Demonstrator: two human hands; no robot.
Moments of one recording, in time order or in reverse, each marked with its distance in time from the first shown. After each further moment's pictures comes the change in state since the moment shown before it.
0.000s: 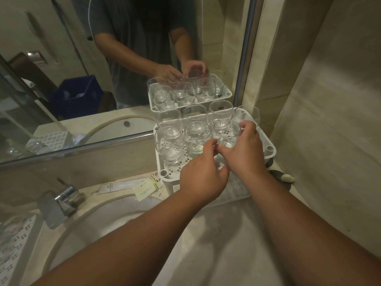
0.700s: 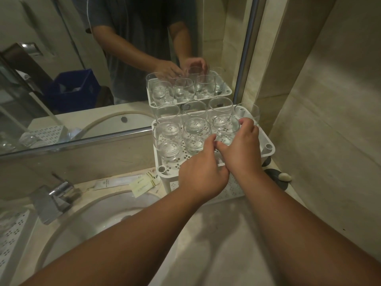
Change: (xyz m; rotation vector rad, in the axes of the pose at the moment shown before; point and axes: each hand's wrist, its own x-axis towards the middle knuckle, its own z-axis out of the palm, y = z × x) left_hand 0.004 -0.004 0.009 0.027 0.011 -0.009; right_hand -0.003 -0.006 0.003 -0.046 0.049 -0.039
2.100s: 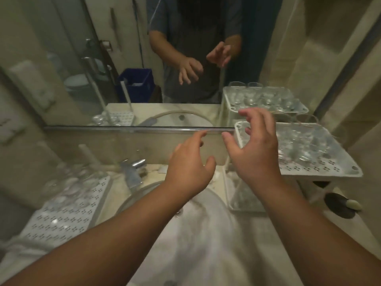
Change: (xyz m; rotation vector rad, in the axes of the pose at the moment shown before) left_hand -0.085 -0.138 -0.183 -0.115 0.228 -0.169; right_hand -0.106 -0.186 0.034 0.356 0.005 -0.511
